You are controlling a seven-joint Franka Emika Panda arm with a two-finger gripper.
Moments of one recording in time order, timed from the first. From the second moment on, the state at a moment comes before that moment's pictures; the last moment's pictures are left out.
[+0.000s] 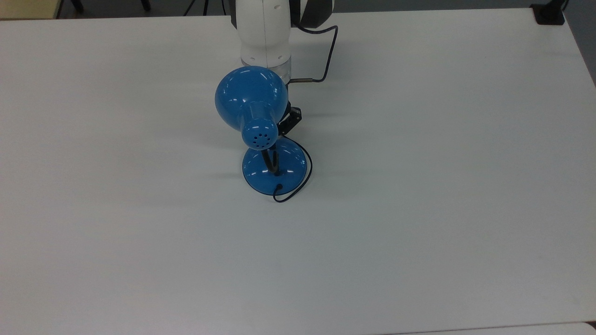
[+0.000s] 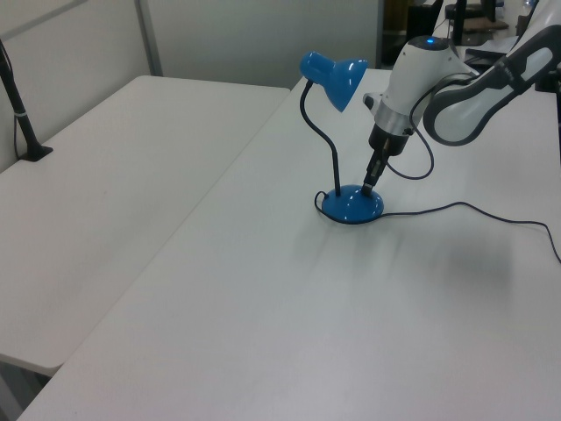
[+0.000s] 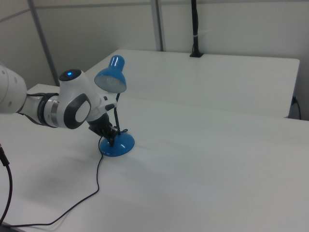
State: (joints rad) arm 0.08 0.20 0.02 -2.15 -0.04 2.67 0.03
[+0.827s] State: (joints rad) arm 0.08 0.22 0.02 -2.15 -0.04 2.70 0.03
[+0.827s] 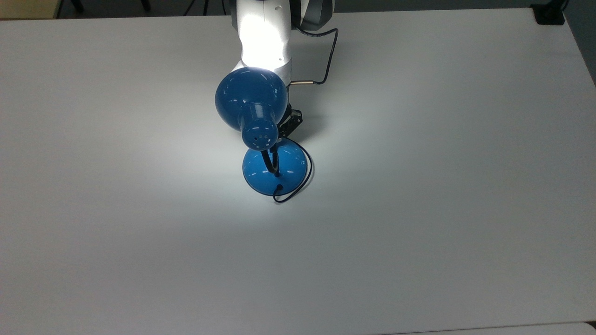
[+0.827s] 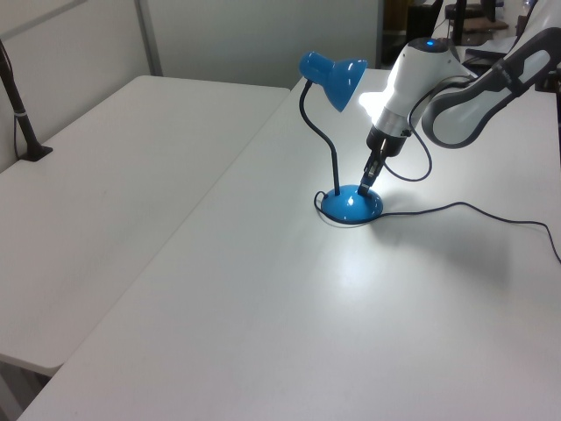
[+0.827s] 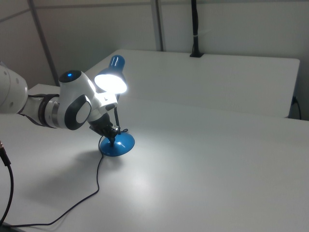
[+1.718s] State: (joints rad) arm 0.12 0.05 0.03 -2.13 -0.04 2.27 0.03
